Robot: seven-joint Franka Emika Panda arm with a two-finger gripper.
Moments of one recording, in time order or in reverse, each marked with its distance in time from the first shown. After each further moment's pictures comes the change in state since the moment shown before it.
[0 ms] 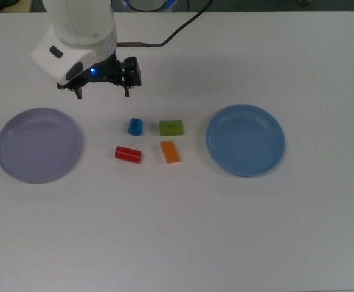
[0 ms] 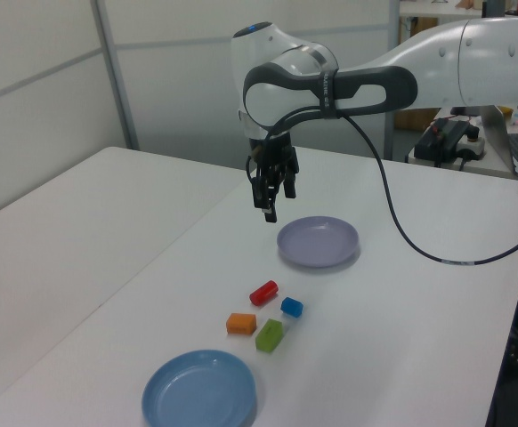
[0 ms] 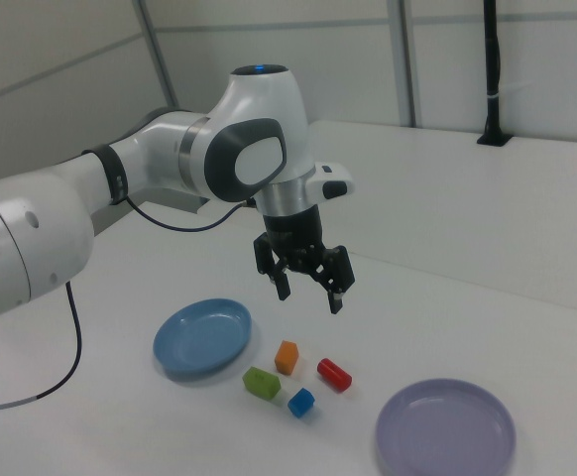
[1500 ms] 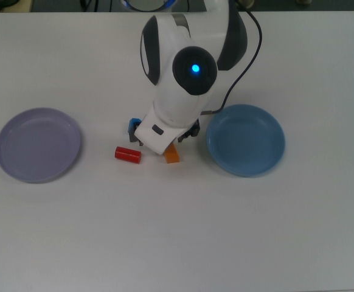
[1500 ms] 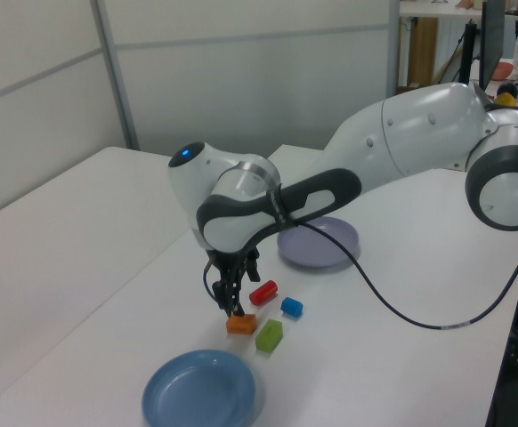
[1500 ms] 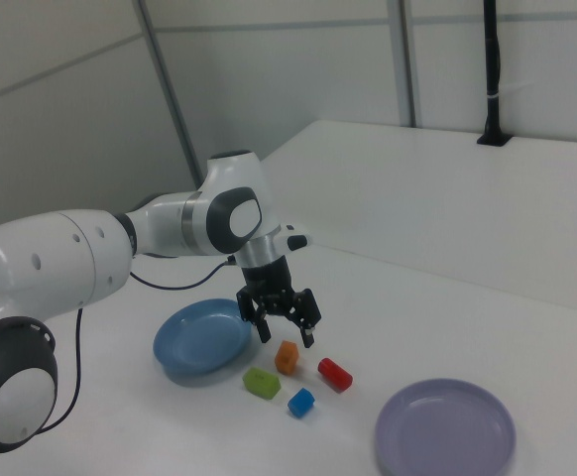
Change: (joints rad) arm 0.207 0.244 0.010 -0.017 -0.150 0.165 0.190
